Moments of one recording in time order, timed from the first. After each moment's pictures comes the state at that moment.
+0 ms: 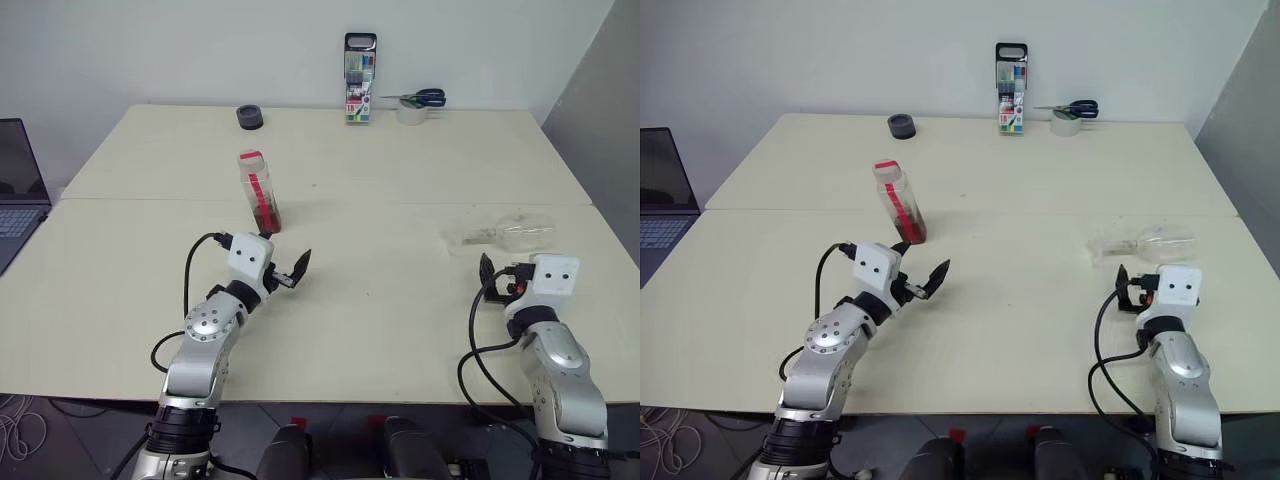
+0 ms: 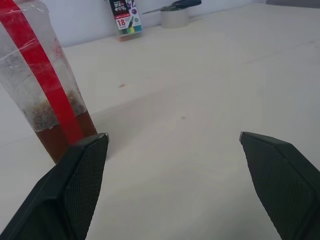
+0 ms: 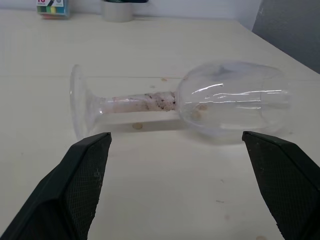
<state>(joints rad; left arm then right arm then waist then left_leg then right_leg) -0.20 0.29 0.01 -0.14 -0.12 0.23 -0.38 -0.03 -0.22 -0.25 -0.30 0.15 0.35 0.08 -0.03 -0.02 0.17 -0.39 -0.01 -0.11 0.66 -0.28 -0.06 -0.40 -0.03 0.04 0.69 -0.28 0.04</state>
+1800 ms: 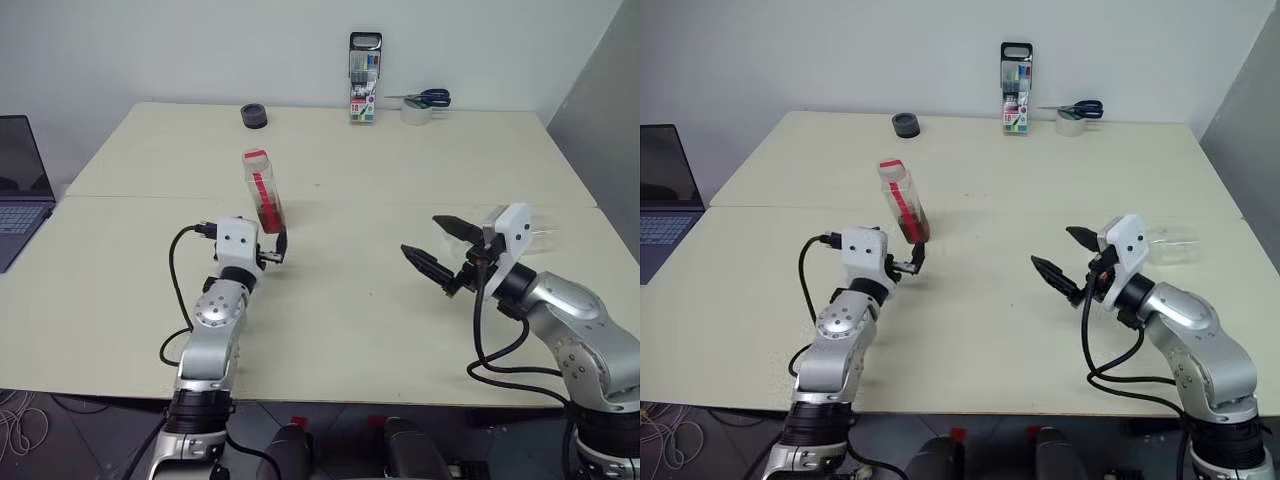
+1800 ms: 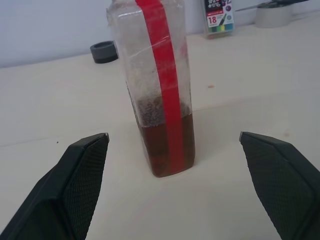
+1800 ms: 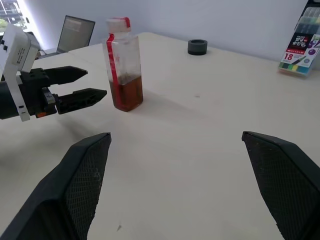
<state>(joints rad) -0.31 0.19 0.05 -0.03 0.00 0.25 -0.09 -0.24 -0.53 -0.09 -0.50 0.53 0.62 0.57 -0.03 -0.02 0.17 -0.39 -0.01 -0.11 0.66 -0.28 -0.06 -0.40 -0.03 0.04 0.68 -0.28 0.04</state>
